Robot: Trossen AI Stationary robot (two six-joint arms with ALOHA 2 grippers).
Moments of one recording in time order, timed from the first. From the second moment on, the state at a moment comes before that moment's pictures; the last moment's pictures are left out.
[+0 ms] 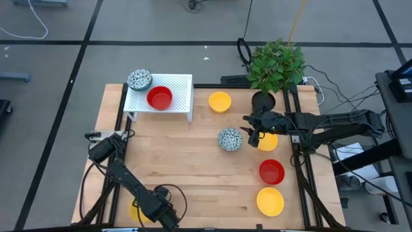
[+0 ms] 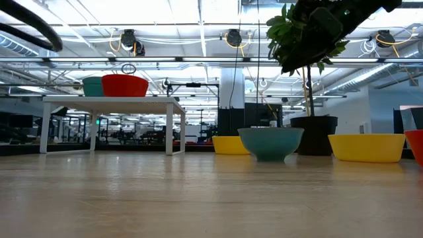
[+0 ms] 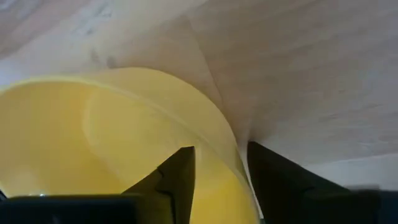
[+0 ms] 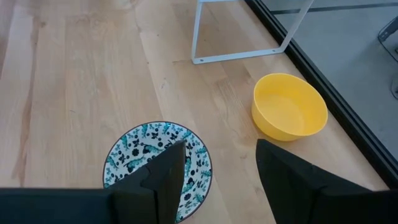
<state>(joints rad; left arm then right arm) -0.79 2.06 1.44 -1.04 0.30 -1.98 -0.02 1.01 0.74 -0.37 0.31 0.11</state>
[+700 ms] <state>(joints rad) -0.59 1.86 1.45 -1.04 -0.01 -1.50 -0.02 1.01 0.74 -0.38 0.31 0.11</state>
